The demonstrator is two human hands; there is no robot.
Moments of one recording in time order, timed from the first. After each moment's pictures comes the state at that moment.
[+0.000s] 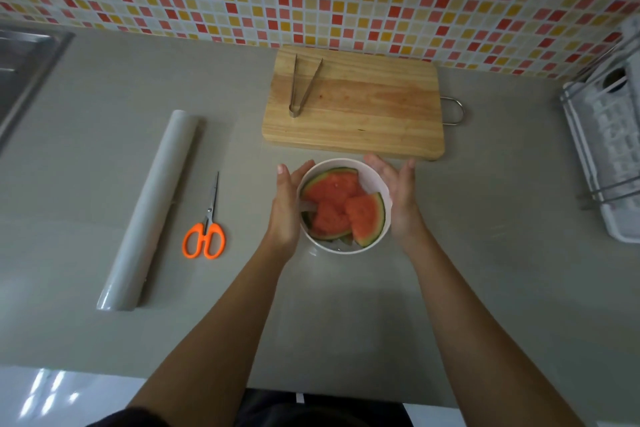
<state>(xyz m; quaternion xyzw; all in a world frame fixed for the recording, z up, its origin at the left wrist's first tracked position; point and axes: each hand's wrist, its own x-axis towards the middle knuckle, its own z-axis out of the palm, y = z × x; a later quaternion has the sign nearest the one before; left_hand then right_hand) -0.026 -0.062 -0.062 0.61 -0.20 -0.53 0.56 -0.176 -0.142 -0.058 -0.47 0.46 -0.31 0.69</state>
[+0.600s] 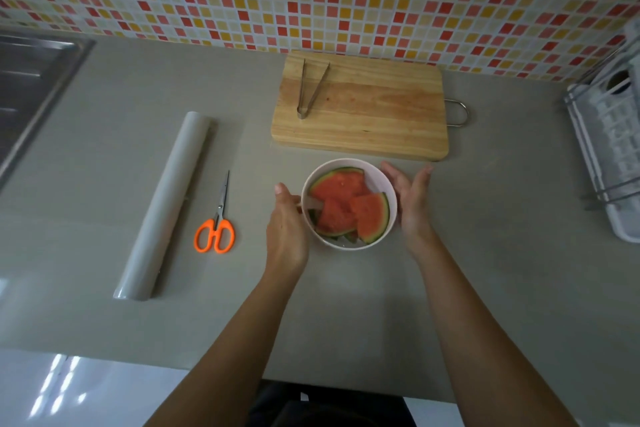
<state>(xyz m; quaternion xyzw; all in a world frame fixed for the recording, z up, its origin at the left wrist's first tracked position) -0.039 -0.029 -0.055 0.74 -0.17 -0.41 0.51 -0.181 -0.136 -0.059 -0.45 0.49 -0.32 0.67</state>
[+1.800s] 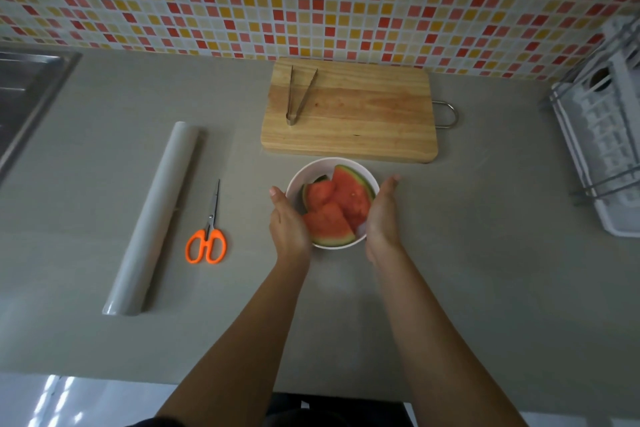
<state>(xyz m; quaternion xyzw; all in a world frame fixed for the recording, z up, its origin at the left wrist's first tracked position) -0.053 -0.061 -0.070 0.74 -0.01 -0.39 0.55 -0.144 -0.118 -0.061 -0.29 0.65 -0.33 0.62</state>
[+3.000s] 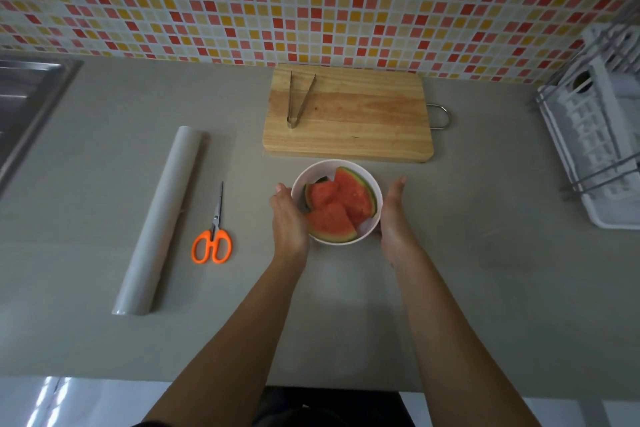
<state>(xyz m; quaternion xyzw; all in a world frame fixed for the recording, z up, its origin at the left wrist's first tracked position) -0.039 -0.056 -0.071 0.71 -0.10 -0.44 0.54 -0.166 -0.117 -0.060 -0.33 0.67 -0.23 0.63</state>
